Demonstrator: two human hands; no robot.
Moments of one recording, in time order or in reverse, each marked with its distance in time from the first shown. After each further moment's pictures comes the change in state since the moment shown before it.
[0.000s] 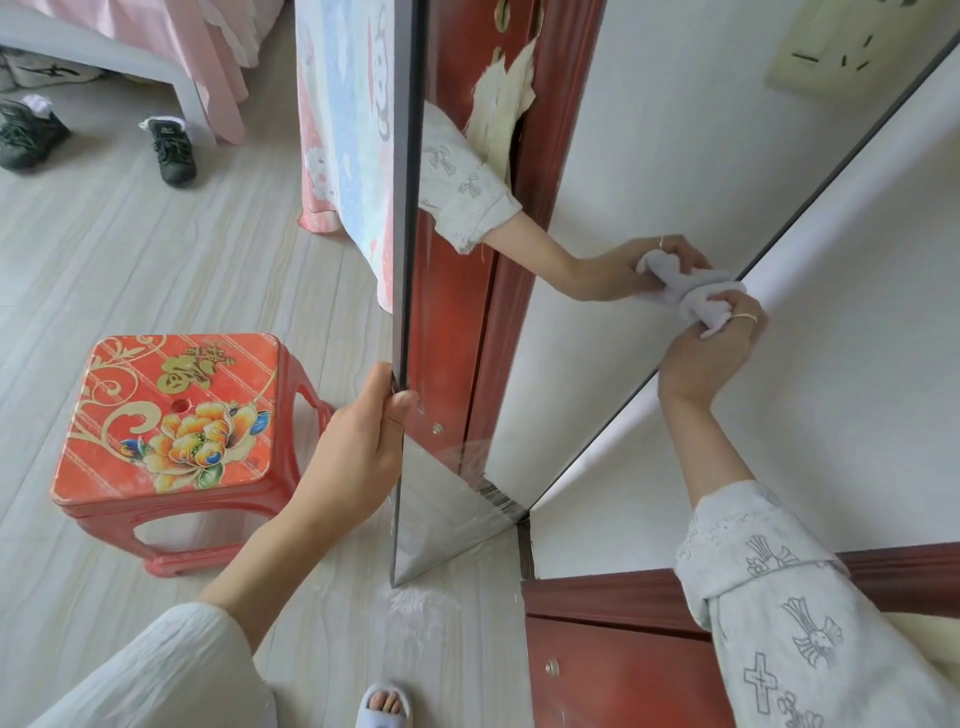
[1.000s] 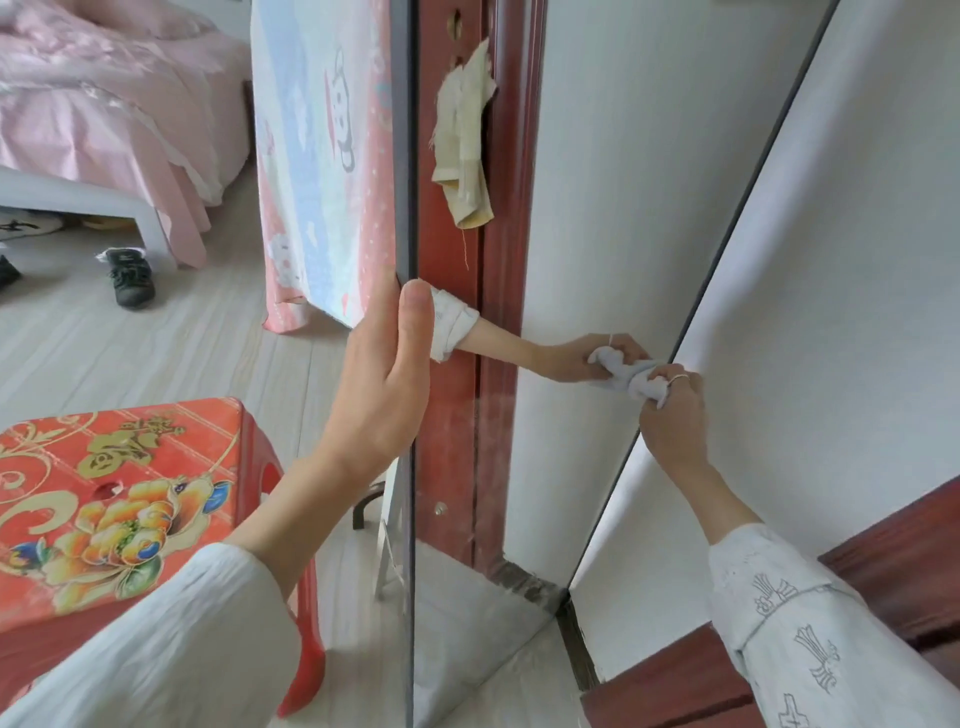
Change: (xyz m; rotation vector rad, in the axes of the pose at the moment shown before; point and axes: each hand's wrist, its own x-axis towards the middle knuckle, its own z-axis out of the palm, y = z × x) left_hand 0.021 -0.071 0.050 -0.301 0.172 0.421; right_hand -0.069 0.196 -0.043 -0.702 -0.317 -0.167
